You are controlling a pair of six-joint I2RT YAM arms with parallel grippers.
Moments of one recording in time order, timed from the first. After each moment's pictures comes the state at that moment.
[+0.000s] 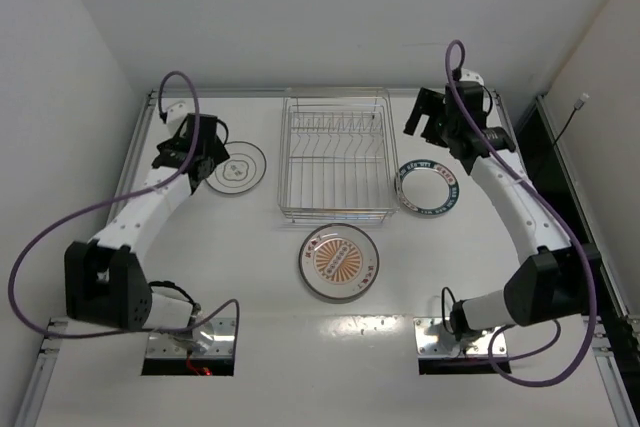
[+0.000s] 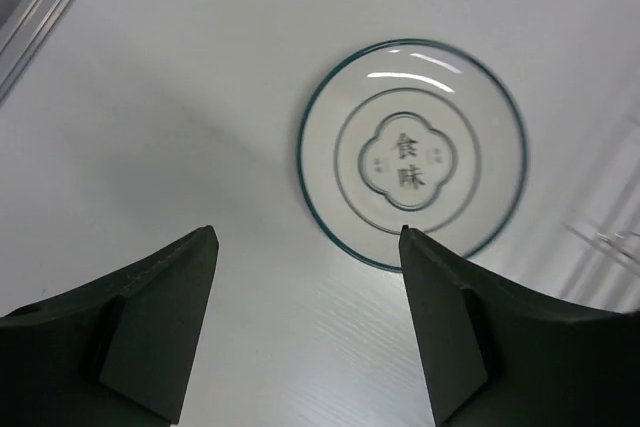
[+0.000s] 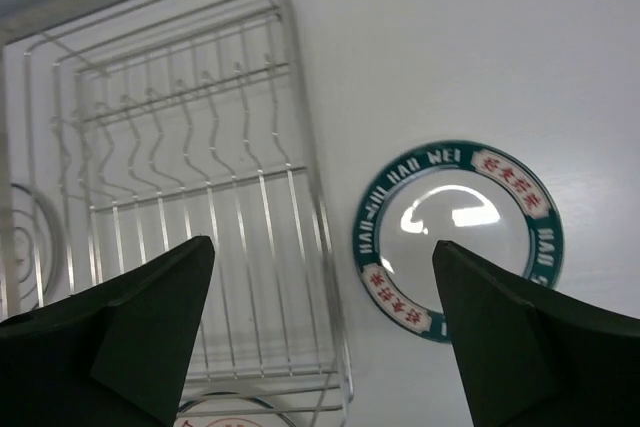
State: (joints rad) left arm -0.17 1.44 1.12 -0.50 -0.58 -0.61; right arm 0.19 1.42 1.28 -0.42 0.14 0.40
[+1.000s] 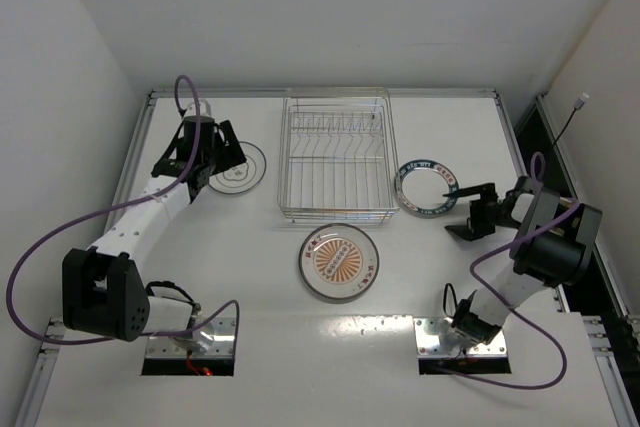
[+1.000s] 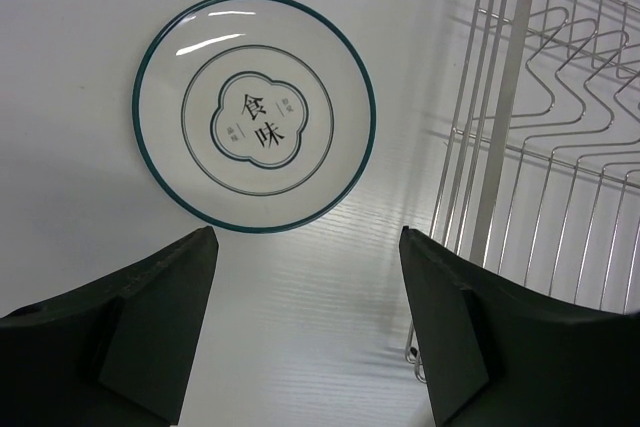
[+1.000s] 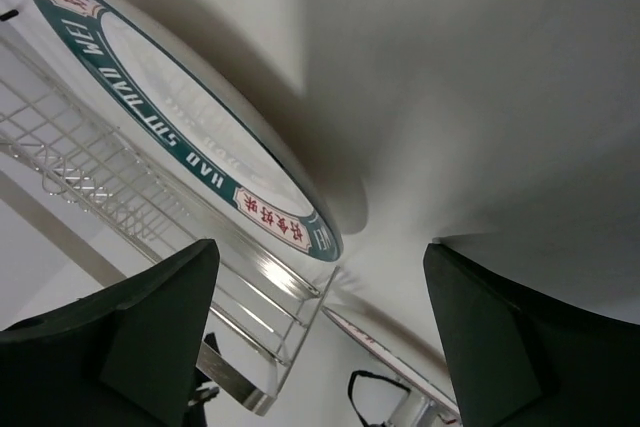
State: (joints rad) left arm -0.17 1.32 1.01 -0.30 -0.18 -0.47; right arm -0.53 1.69 0.68 -0.19 -0.64 0.90
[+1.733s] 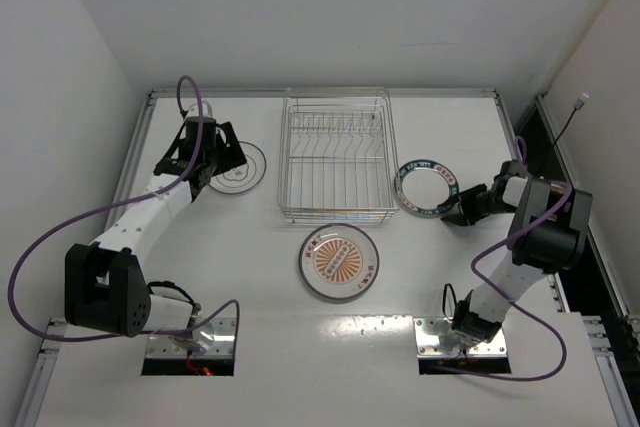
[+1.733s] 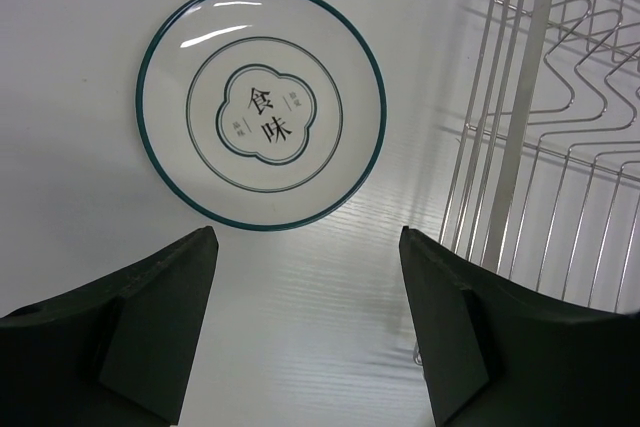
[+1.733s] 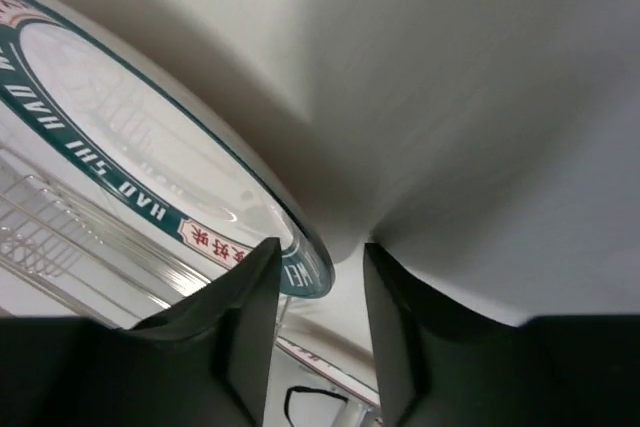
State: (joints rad) left arm -0.17 1.35 1.01 -0.30 -0.19 -0.47; right arm -0.42 1.79 0.83 -0.34 -0.50 0.81
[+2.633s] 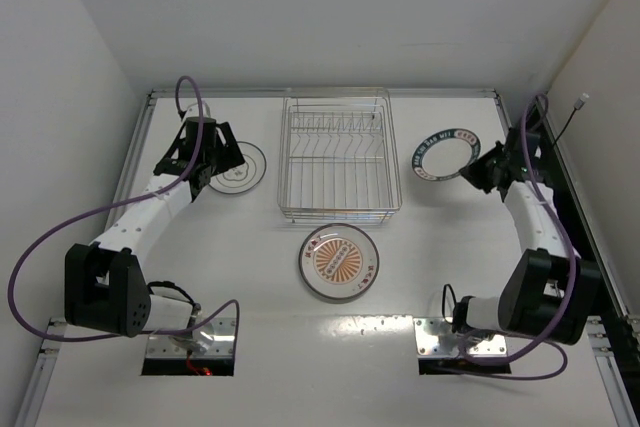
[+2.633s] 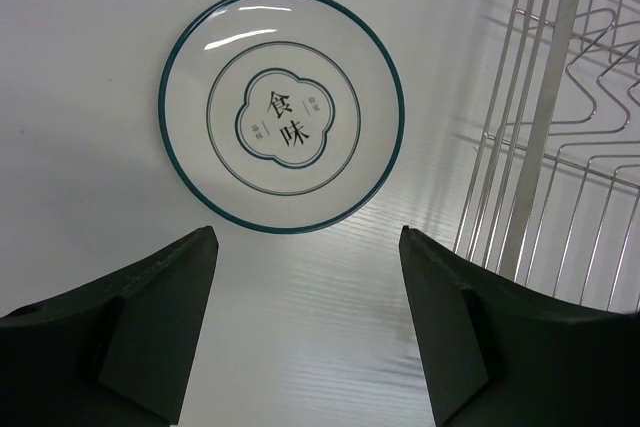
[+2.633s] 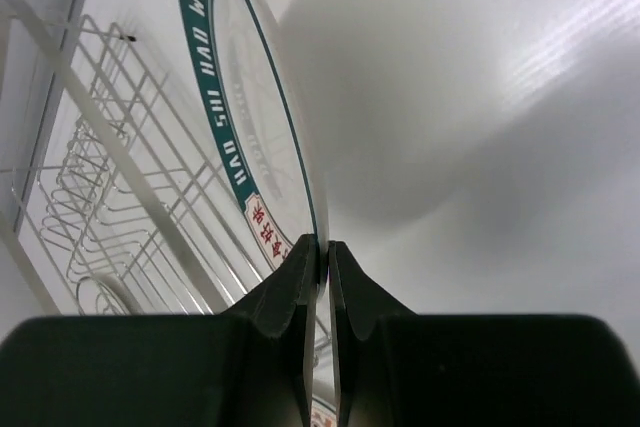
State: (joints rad) left arm -0.17 1.35 1.01 -0.31 -0.23 -0.47; right arm -0.29 1.33 0.90 -0.36 -0.17 0.74
